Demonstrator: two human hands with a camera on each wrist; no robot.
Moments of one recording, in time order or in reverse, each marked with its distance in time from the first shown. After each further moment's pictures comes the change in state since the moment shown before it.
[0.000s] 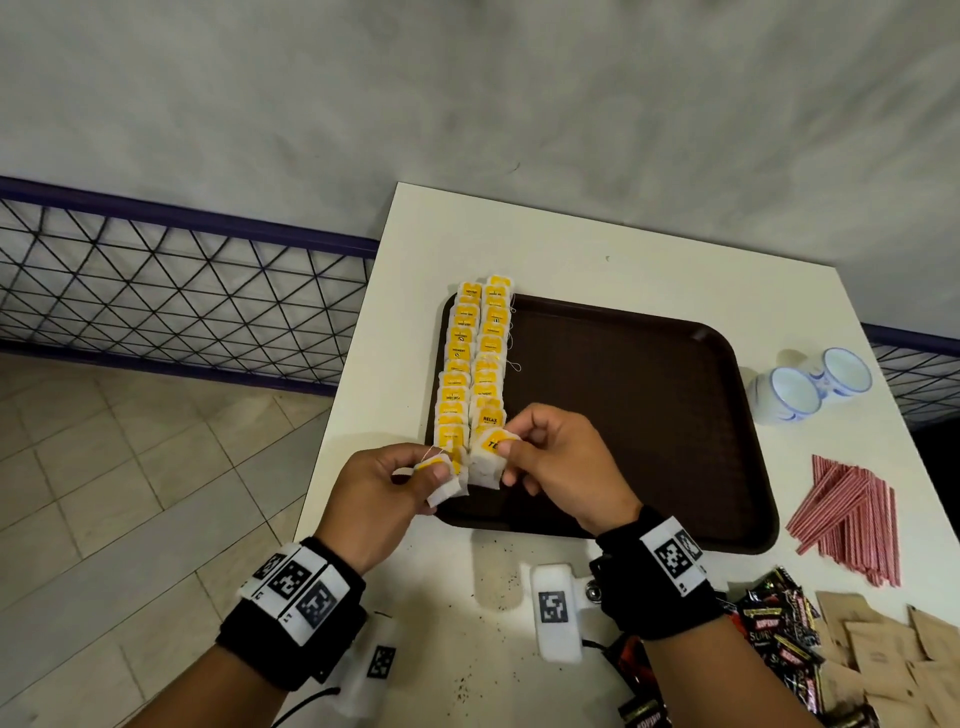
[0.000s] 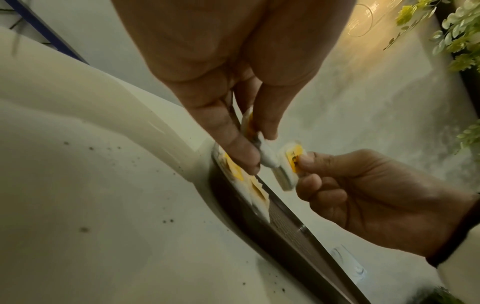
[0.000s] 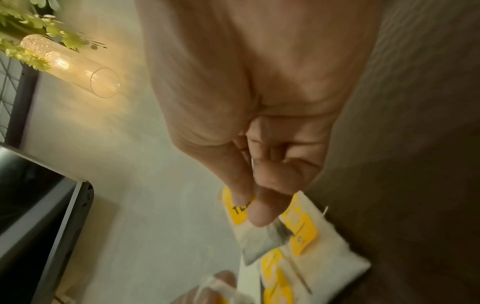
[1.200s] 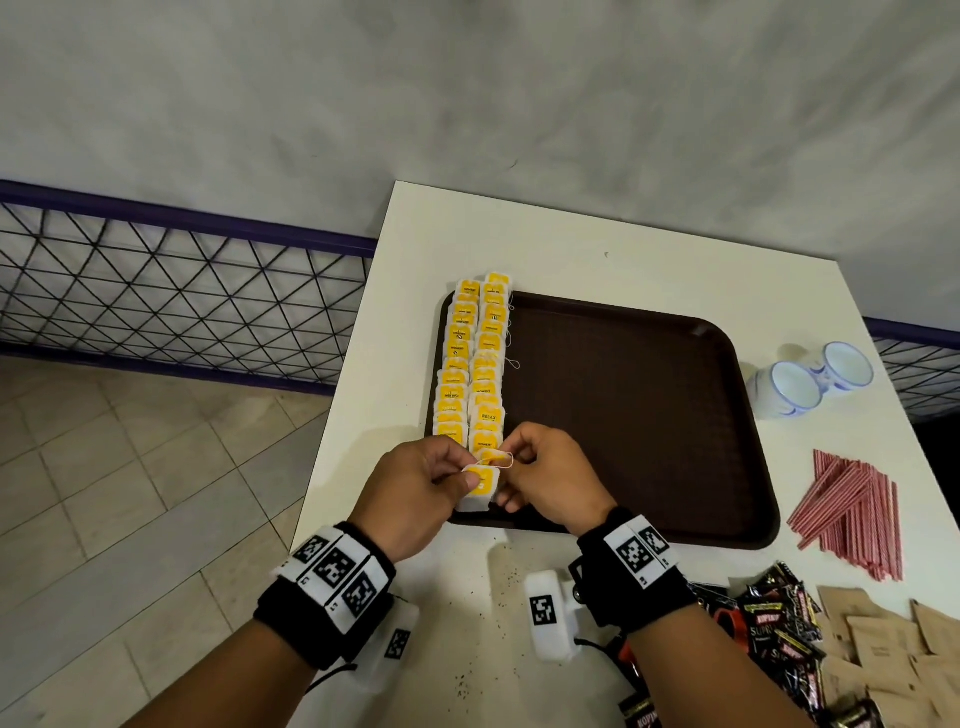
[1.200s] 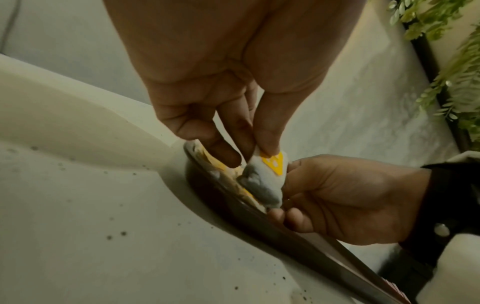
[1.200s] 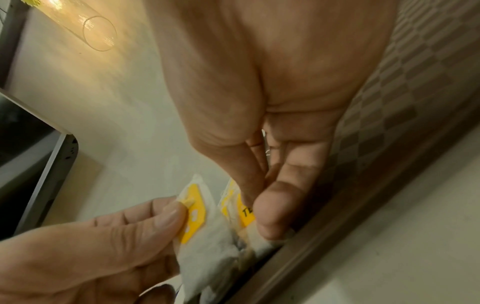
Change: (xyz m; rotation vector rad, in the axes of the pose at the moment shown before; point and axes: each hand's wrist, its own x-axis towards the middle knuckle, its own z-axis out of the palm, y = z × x) left_hand 0.006 0.008 0.020 0.325 -0.141 0.067; right_hand 0.013 0.034 0.010 -0.125 0.001 0.147
